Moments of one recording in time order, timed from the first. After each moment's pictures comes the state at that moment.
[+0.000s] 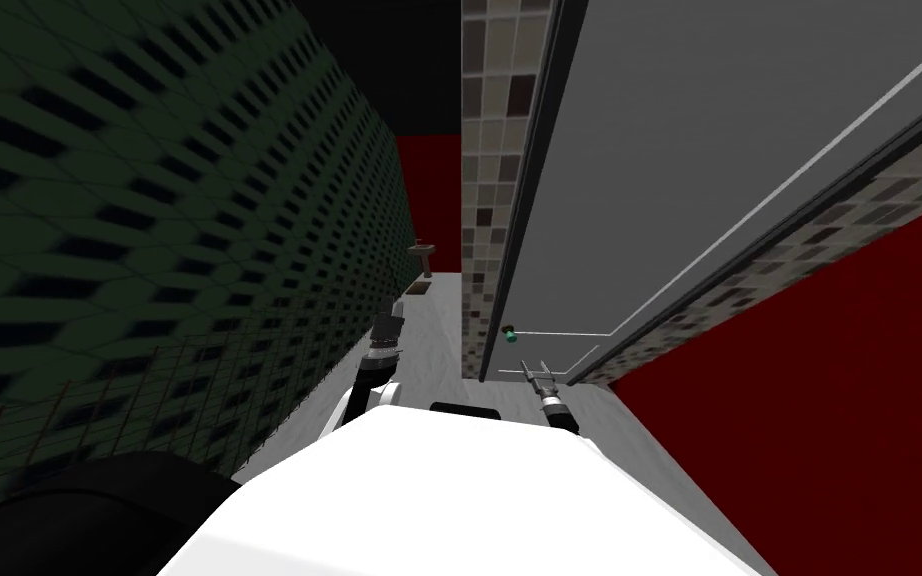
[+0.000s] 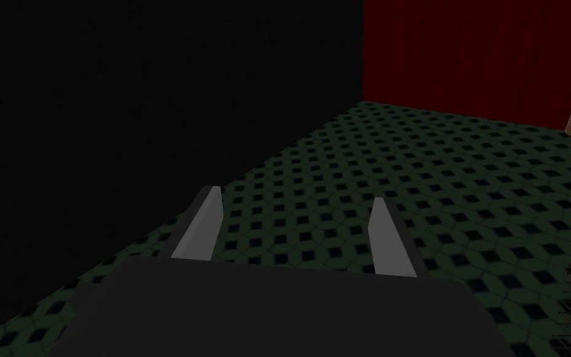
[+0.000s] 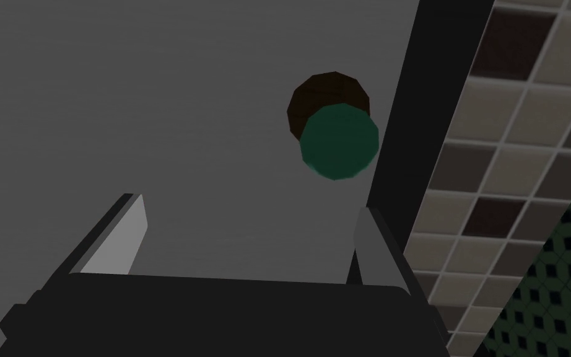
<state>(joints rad) 0.12 -0.22 -0.16 -0.79 0.29 -0.89 1.16</state>
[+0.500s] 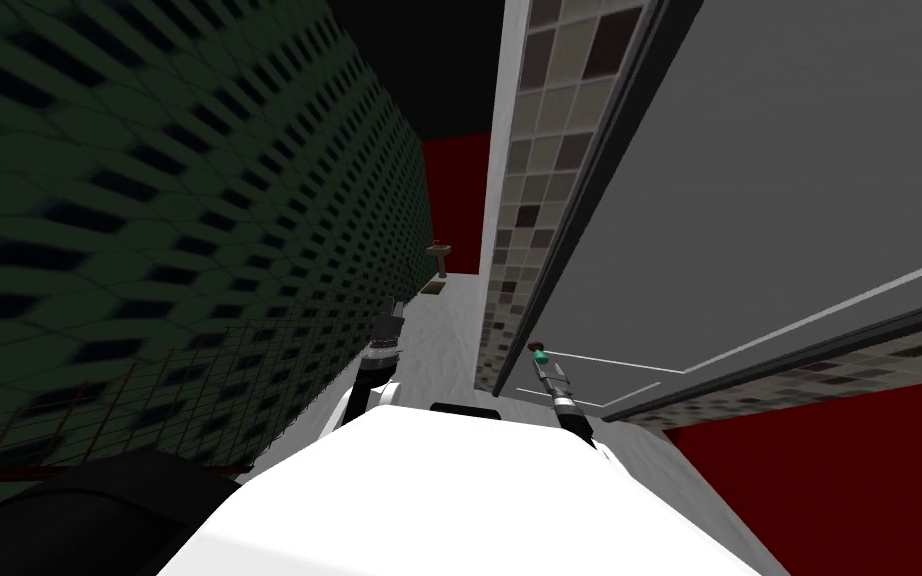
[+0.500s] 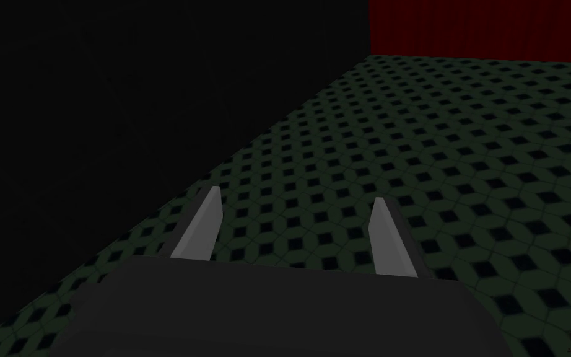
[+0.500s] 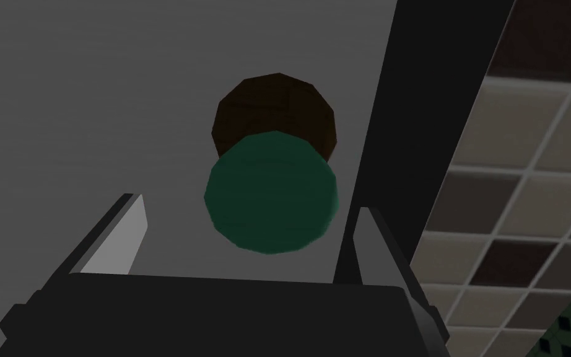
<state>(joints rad) 0.10 -0.26 -0.23 -0.75 0.20 -0.89 1.16</state>
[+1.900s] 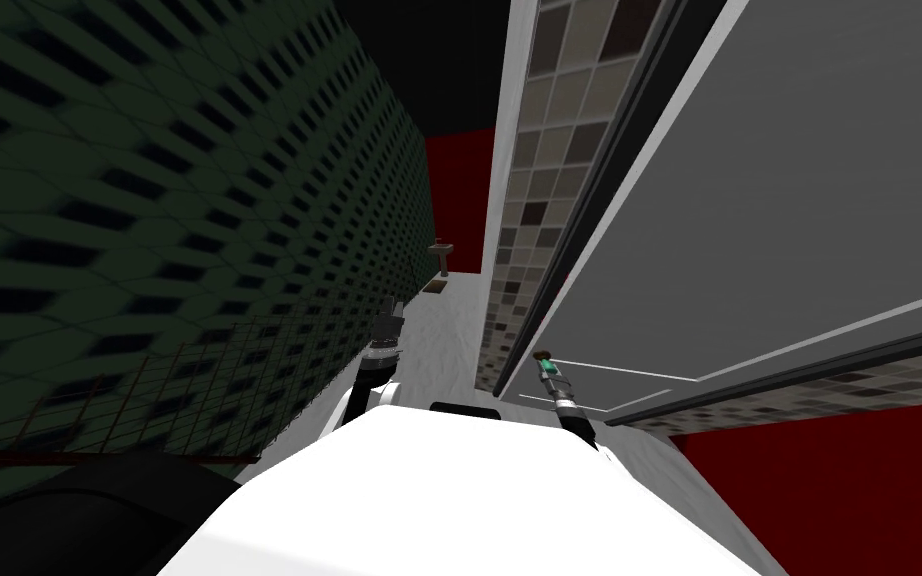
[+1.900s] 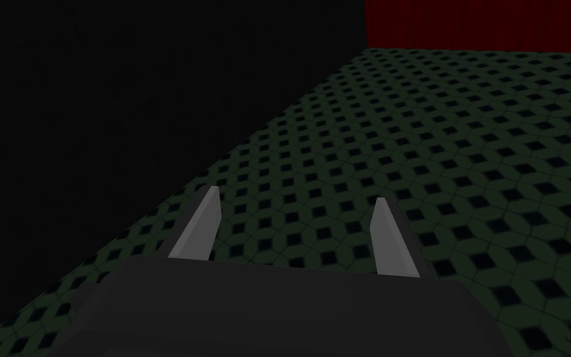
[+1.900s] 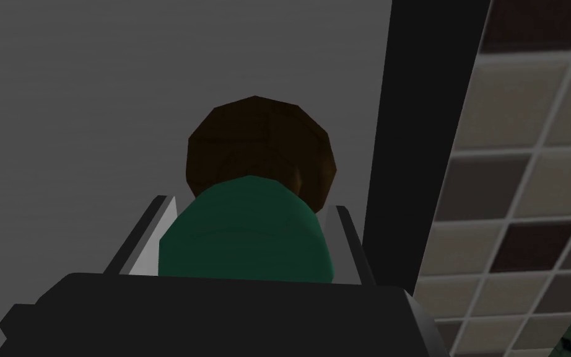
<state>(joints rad) 0.11 -0.27 -0.22 -0.76 0.19 -0.90 1.05</state>
